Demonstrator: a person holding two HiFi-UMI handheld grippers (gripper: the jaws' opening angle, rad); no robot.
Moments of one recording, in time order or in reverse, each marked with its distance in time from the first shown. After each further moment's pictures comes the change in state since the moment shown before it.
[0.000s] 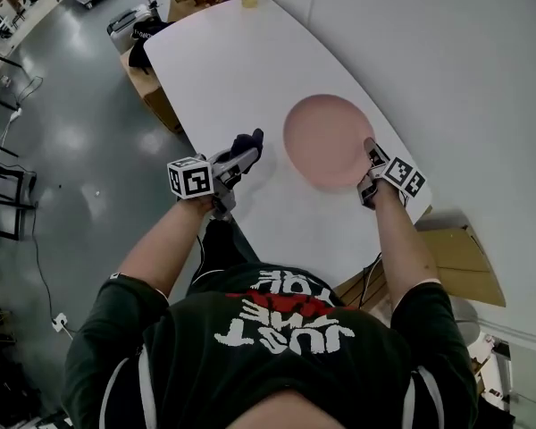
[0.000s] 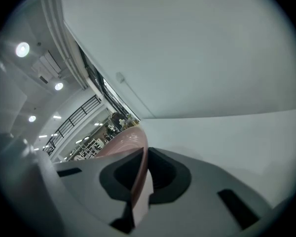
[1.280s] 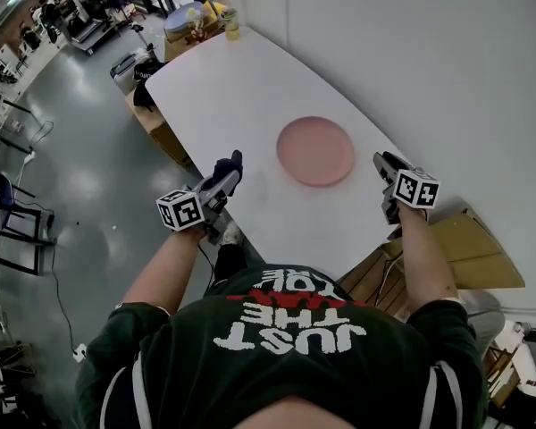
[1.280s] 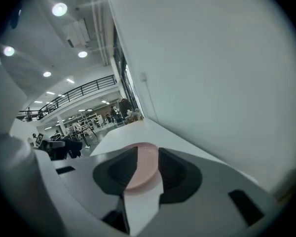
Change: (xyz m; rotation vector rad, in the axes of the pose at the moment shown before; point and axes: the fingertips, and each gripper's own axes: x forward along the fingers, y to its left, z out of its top) left arm -0.034 -0.038 0.003 0.122 -0.046 0.115; right arm -0.095 -0.001 0.032 -0.434 0.062 -0.011
